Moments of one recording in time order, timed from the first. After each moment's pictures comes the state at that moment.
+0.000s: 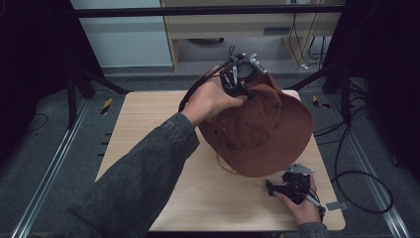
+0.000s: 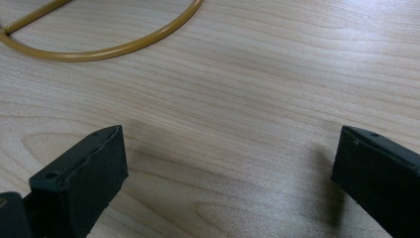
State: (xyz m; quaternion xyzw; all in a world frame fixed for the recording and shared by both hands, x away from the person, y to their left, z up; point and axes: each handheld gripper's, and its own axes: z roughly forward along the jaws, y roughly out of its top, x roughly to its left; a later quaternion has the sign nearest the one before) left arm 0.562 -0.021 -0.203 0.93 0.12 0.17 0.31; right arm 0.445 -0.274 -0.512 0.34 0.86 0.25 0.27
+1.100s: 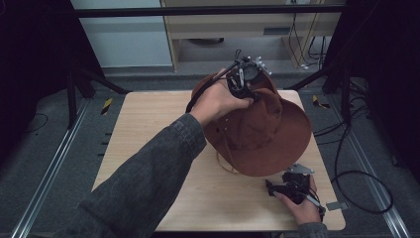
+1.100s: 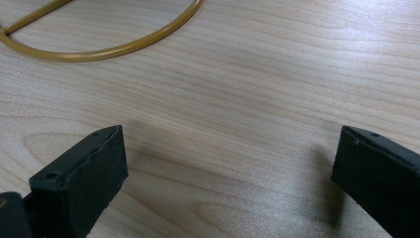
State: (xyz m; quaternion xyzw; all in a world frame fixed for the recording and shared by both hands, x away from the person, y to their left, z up) left arm 0.570 -0.036 -0.216 0.93 0.13 0.16 0.31; right arm 0.445 -0.274 -0.512 0.34 0.86 0.25 0.27
